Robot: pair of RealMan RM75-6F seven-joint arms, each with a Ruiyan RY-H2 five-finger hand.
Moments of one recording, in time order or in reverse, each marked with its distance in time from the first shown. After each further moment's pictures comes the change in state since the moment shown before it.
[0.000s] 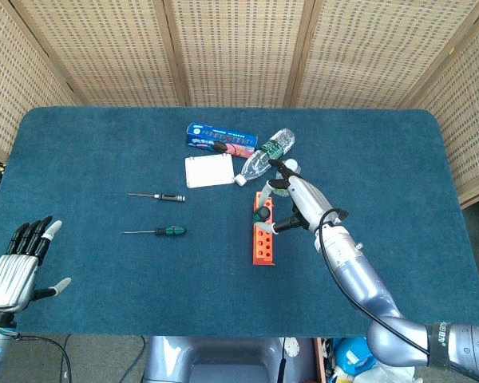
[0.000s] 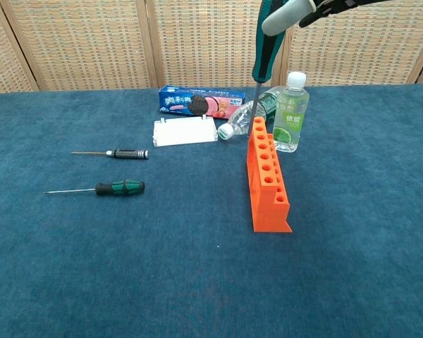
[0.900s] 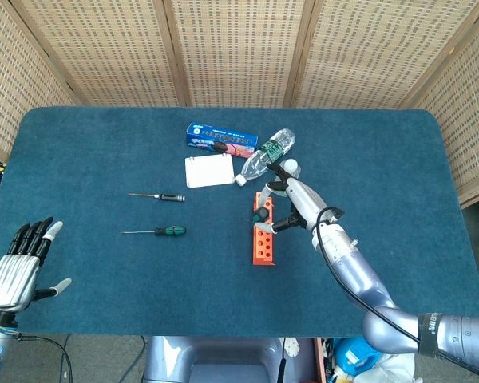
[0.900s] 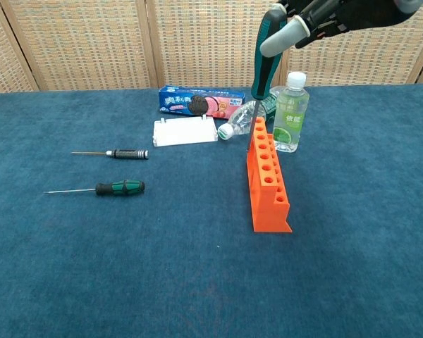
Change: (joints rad) left arm -0.002 -0.006 0.003 0.009 -0.011 -0.011 0.006; right arm 0.004 -0.045 -0.045 0.084 -0.034 -0.063 0.059
